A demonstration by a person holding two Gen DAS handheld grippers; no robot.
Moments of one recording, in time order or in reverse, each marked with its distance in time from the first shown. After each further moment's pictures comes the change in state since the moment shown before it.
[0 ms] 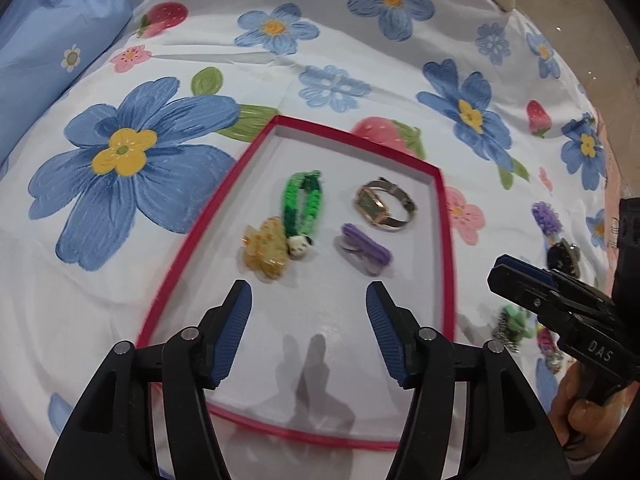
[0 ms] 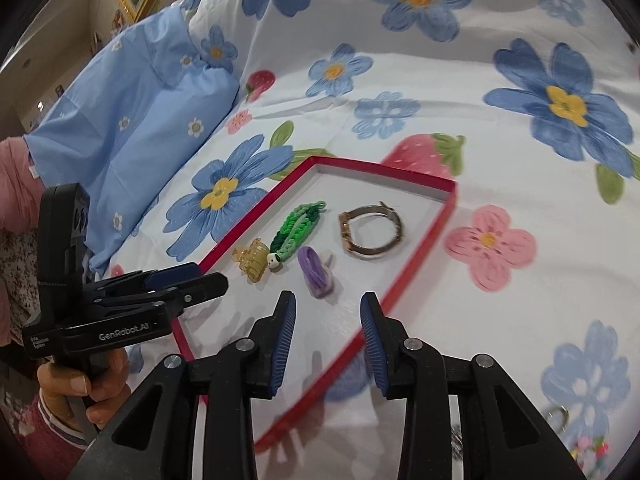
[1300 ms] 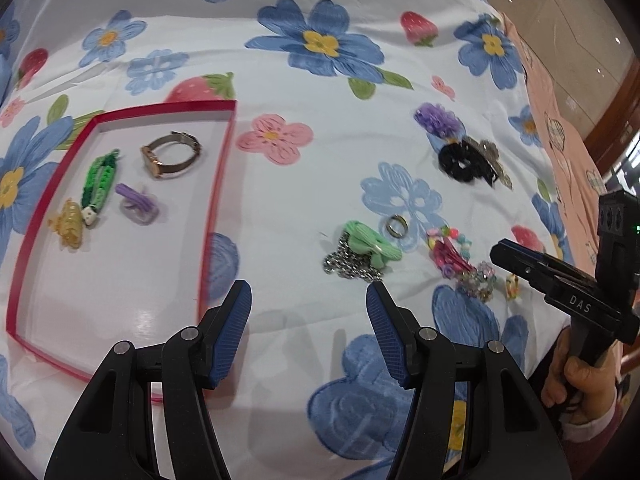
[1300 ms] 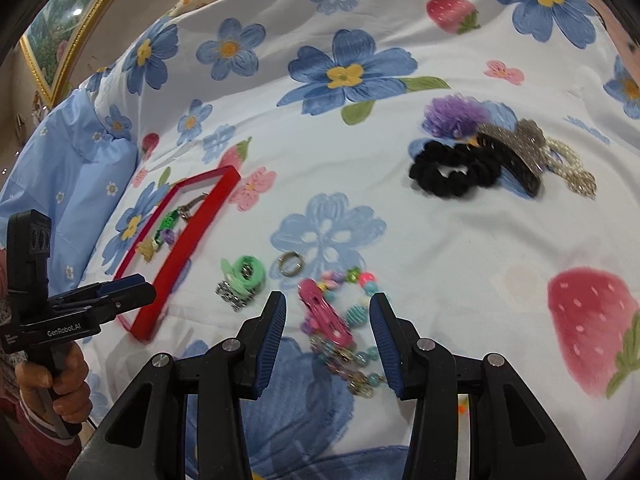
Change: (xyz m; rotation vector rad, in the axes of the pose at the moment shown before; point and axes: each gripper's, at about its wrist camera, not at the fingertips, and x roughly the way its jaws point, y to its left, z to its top) left arm 0.005 -0.158 -0.058 0.281 0.106 -0.173; right arm -0.142 -0.136 -0.119 0.277 -0.101 -0.235
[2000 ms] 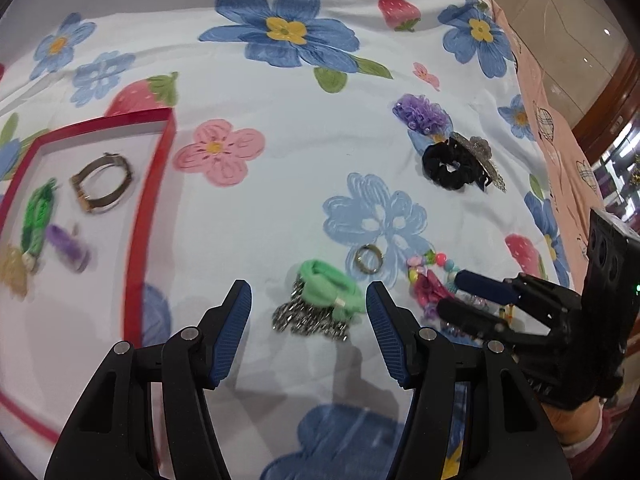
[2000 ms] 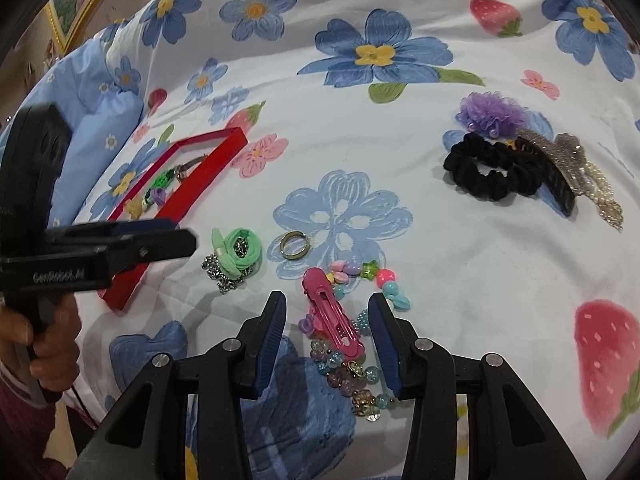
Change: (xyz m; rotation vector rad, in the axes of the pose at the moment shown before) left arm 0.048 -0.025 0.038 0.038 0.043 -0.071; right arm 0.036 0.018 0.000 -0.160 0.078 -0.017
